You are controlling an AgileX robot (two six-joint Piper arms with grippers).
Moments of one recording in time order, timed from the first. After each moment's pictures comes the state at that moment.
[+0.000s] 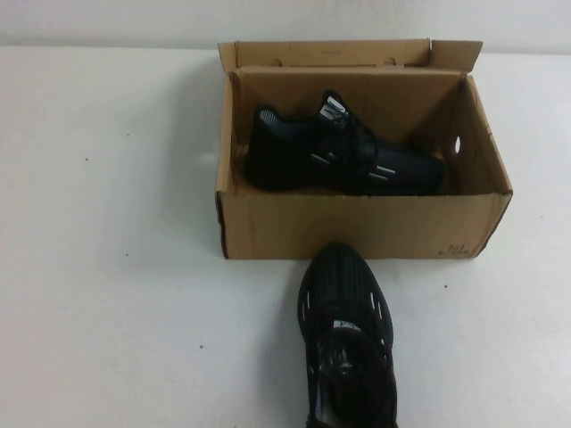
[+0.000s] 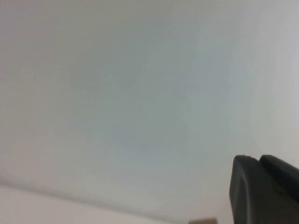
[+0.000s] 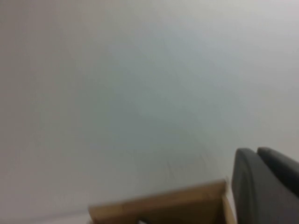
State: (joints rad) right arm 0.08 0.25 -0.75 0.16 0.37 0.29; left arm -0.09 0.19 -0.55 0.25 0.15 -0.46
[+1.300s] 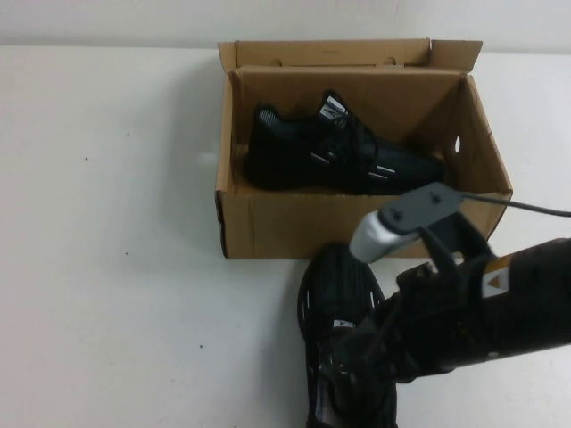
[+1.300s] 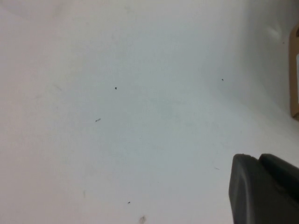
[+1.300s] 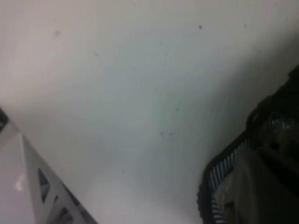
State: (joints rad) right arm 0.70 1.25 -0.91 0.59 0.73 -0.23; left arm -0.09 0.28 -0.51 0.05 0.92 -0.46
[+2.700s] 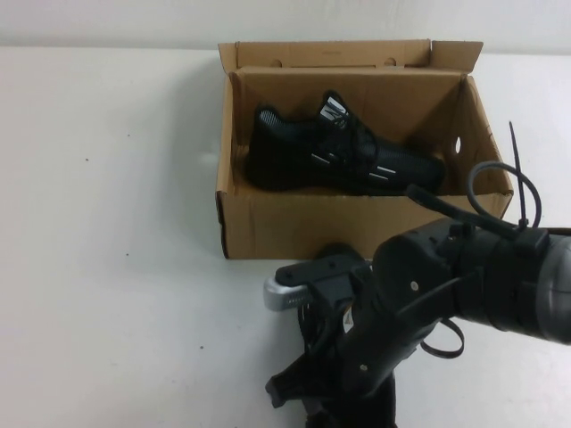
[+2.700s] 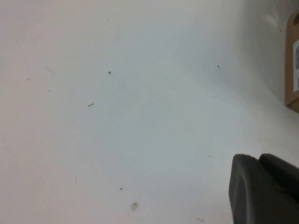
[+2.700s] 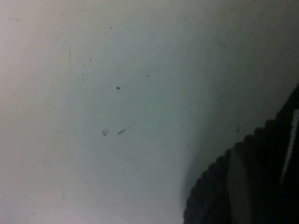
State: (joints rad) right arm 0.83 1.71 -1.07 0.36 0.77 0.16; left arm -0.09 0.28 -0.51 0.01 0.95 -0.46
